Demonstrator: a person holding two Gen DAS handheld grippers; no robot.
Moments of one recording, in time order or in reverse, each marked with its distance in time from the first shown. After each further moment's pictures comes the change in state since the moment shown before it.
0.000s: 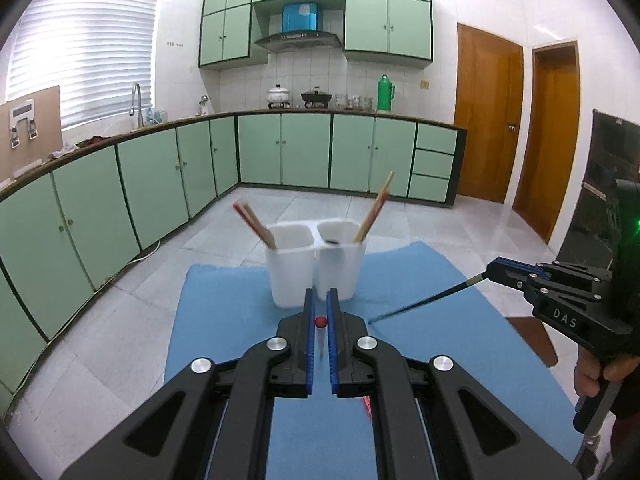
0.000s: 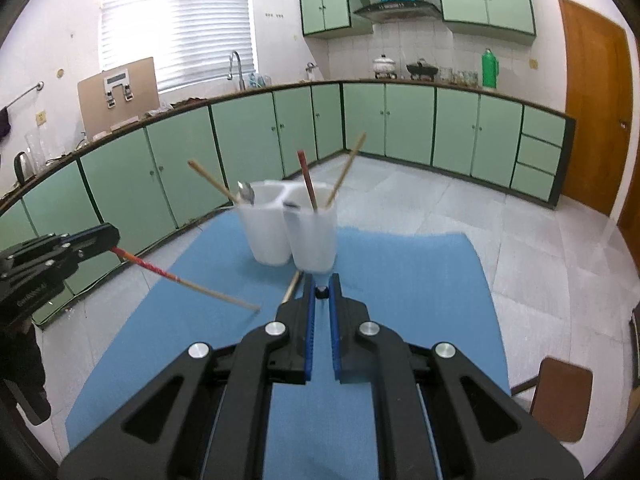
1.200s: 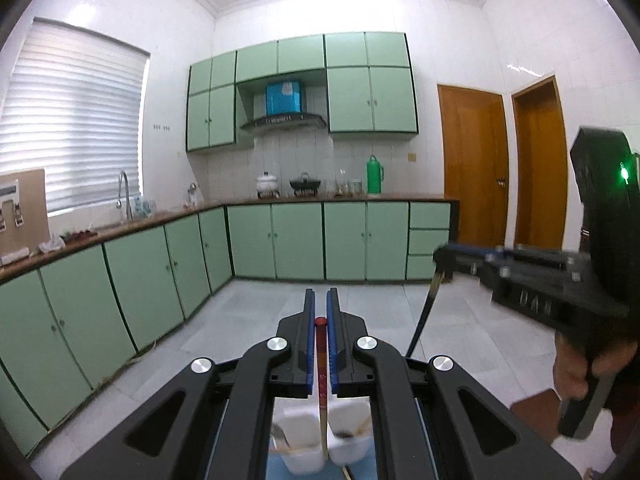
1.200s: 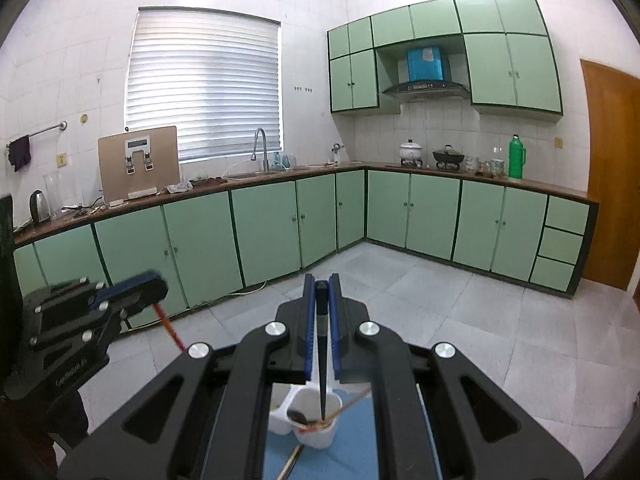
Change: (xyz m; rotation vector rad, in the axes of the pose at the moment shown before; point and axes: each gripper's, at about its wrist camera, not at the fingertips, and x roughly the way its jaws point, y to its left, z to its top) left arm 0.030 0.002 0.180 0.084 -0.300 -0.008; right arm 0.010 -0.020 0.223 -0.075 -0.260 0.076
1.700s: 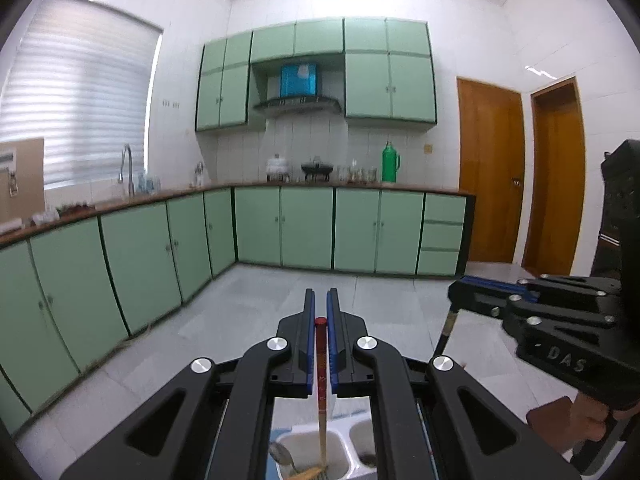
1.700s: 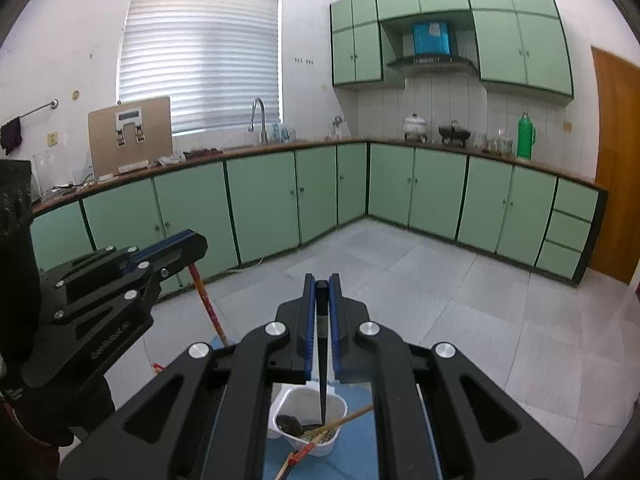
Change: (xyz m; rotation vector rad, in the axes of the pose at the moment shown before) left arm 0.096 0.034 -0.053 -0.065 0.064 0.014; right arm 0.088 0.002 -0.044 -0.005 0.105 -0.007
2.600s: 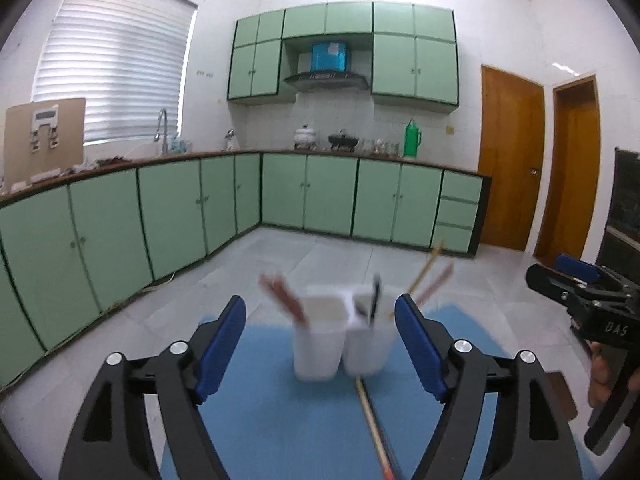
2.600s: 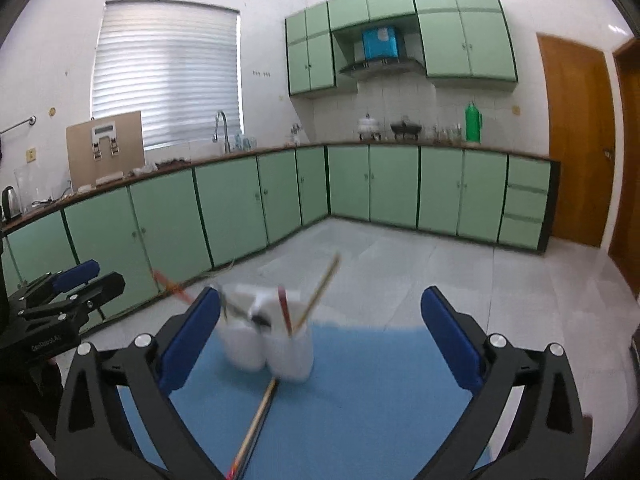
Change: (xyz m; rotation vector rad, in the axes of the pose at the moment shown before) left arm -0.128 -0.011 -0.116 -0.069 0.085 0.094; right arm -0.106 0.002 -0.127 0.101 -0.047 -0.133
